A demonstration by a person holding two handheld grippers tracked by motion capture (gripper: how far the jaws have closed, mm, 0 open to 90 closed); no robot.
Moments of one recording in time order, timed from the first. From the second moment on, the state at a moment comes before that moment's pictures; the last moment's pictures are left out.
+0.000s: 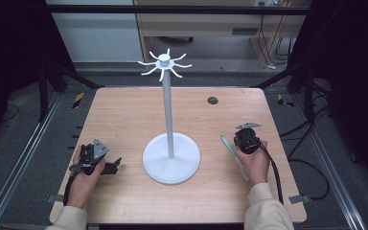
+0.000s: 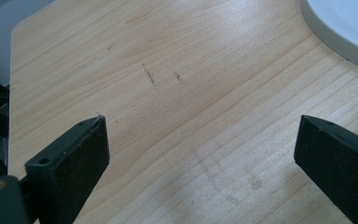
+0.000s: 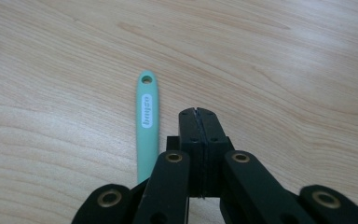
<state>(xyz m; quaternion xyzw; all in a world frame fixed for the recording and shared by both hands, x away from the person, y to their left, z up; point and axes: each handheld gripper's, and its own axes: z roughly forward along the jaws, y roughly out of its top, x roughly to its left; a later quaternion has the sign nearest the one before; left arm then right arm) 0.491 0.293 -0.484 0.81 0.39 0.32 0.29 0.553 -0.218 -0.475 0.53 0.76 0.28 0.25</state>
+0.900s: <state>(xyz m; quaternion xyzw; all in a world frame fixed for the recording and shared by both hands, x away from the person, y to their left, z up) 0.491 0.292 -0.484 0.82 0.39 0.32 0.29 0.557 -0.209 -0.486 0.52 0.79 0.28 0.20</state>
